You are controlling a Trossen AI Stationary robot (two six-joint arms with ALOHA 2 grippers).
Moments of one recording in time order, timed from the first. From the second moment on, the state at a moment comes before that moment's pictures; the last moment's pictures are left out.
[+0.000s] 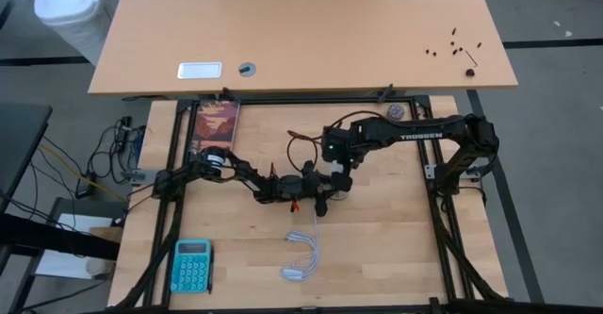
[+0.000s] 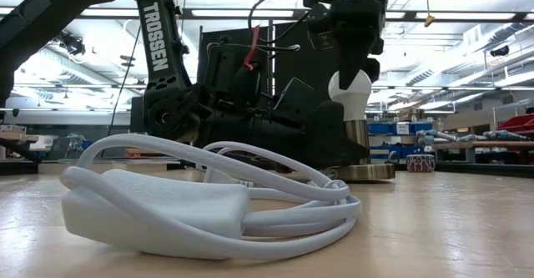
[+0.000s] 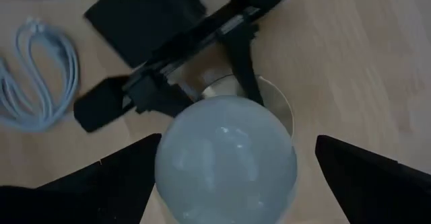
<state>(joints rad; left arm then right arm) -0.05 2.36 1.05 1.19 -0.28 -0.19 -0.13 1.65 1.33 -0.96 -0.14 0.27</state>
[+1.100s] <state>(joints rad) -0.05 2.36 1.05 1.19 -0.29 -0.22 -0.09 1.72 1.33 -0.94 -0.02 0.73</state>
